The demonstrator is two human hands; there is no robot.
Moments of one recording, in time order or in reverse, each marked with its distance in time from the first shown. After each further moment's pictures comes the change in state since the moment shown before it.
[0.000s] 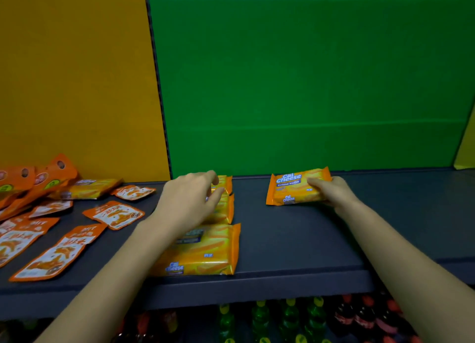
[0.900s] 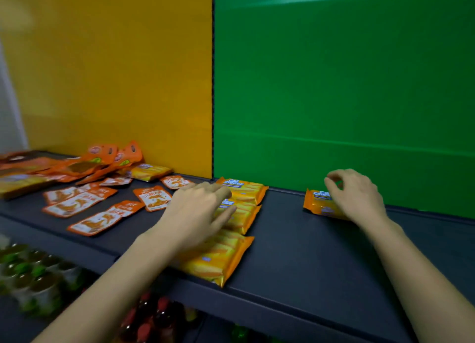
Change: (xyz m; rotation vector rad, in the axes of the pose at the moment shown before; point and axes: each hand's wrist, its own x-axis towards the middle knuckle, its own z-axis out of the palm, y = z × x) left_hand -0.030 0.012 -0.004 0.324 -0.015 -0.063; right_hand 0.008 -0.037 0.025 -0.775 -0.057 -0.736
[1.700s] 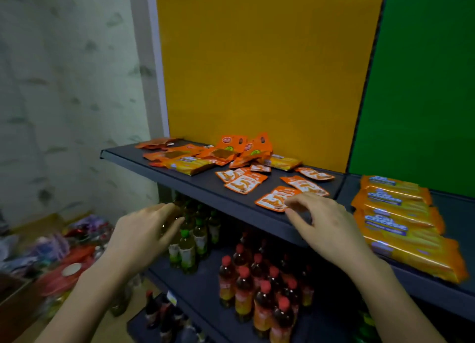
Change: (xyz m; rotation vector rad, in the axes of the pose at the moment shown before) left_hand -0.285 -0.248 -0.072 0.091 -0.082 -0.480; right_hand -0.170 -0.311 0.078 0.206 -0.248 -0.543
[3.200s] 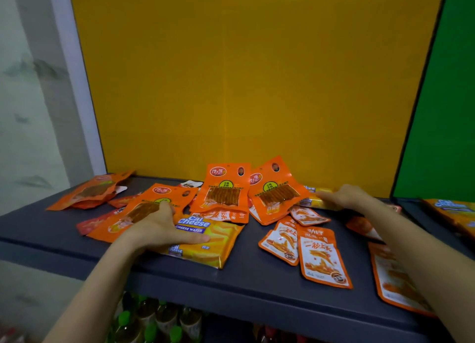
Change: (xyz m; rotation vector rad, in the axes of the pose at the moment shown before) left_hand 0.282 -0.177 0.153 -0.602 -0.761 -0.188; right_hand 0.280 0.066 0.121 -0.131 -0.216 0.987
